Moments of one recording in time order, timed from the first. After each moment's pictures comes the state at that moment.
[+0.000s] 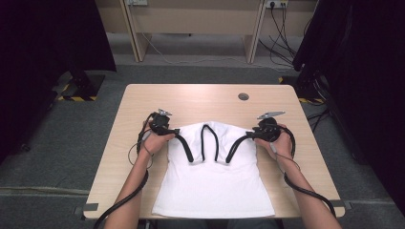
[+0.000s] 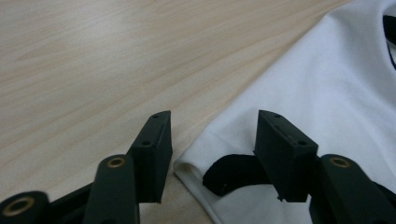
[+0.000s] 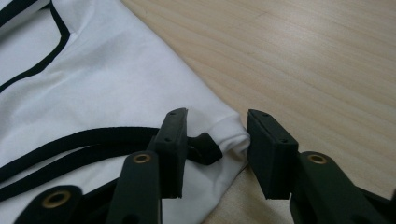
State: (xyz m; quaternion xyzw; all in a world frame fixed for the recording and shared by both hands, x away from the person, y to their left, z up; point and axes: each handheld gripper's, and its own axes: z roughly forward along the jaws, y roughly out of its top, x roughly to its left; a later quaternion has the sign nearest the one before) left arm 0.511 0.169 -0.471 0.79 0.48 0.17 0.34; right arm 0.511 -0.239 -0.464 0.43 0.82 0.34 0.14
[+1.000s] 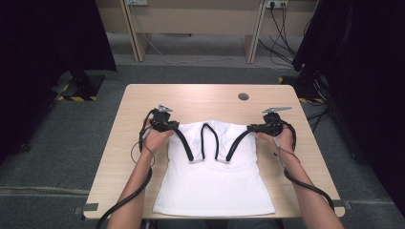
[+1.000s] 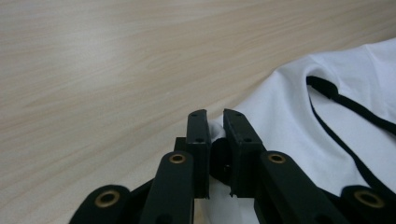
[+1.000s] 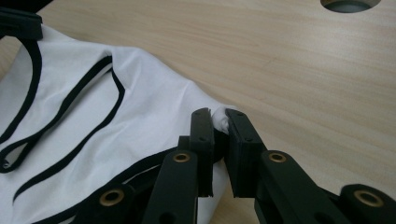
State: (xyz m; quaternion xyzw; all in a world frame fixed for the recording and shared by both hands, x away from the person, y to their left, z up) left arm 0.510 0.169 -0.438 0.75 0.48 0.18 0.41; right arm 0.525 -0.251 -0.442 0.45 0.77 0.44 0.07
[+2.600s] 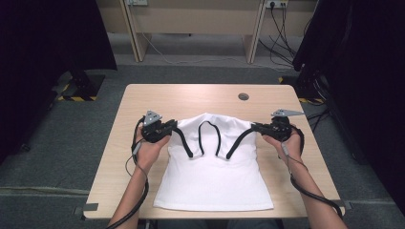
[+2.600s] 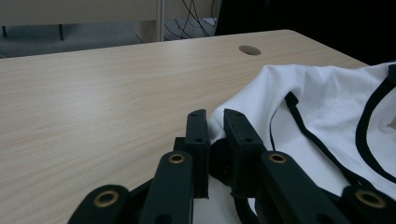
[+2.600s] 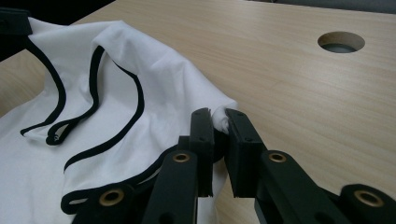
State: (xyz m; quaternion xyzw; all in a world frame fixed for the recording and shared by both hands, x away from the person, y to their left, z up) left arm 0.445 0.177 -0.433 0.70 0.45 0.22 0.51; right arm 0.484 -0.261 -0.429 0.40 0.77 0.47 0.12
